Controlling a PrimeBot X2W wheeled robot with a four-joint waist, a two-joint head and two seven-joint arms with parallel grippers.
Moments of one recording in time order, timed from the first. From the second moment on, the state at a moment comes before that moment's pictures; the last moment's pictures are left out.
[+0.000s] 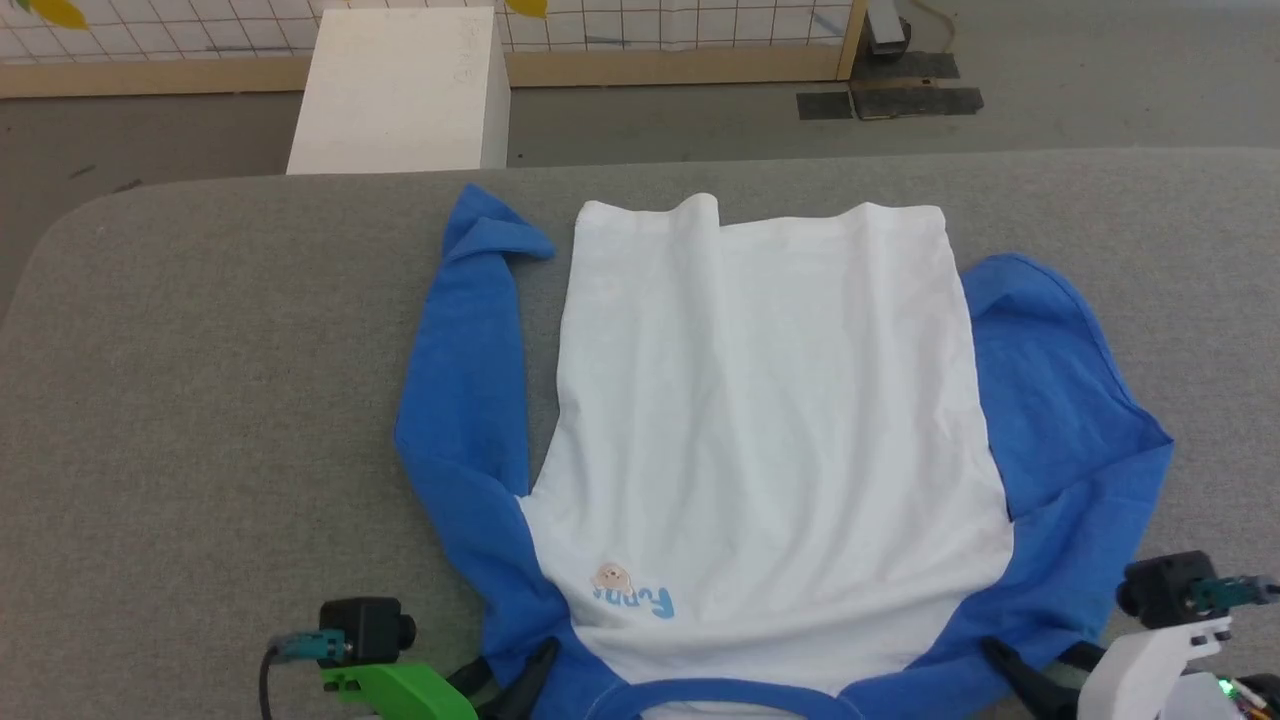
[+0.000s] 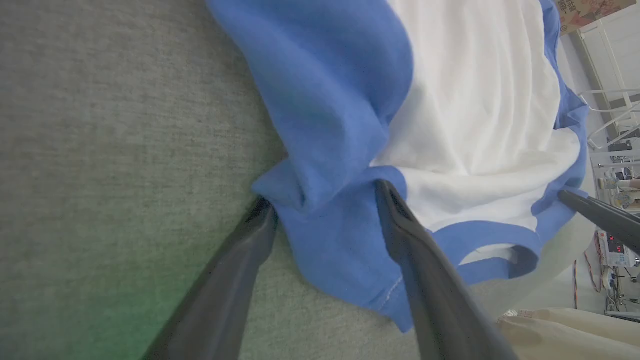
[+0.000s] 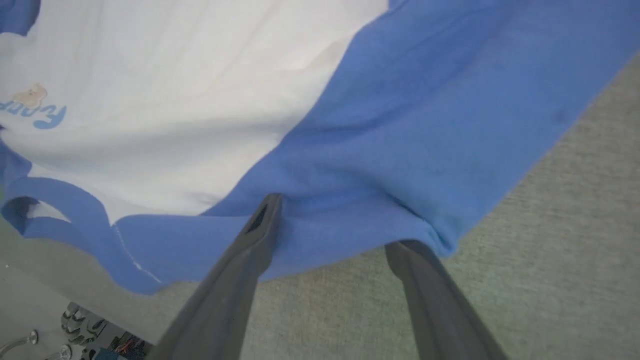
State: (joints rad) left arm 0.09 0.30 -0.38 0.02 -0.86 0.03 0.29; right arm 0.14 -0.35 0.08 0.01 0.56 0.14 0.54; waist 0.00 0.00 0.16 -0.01
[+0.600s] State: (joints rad) left arm 0.20 0.30 -0.18 -0.32 -0.74 0.17 -0.03; right arm 0.23 -0.23 -0.22 -0.46 0.42 0.13 0.51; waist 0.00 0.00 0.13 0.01
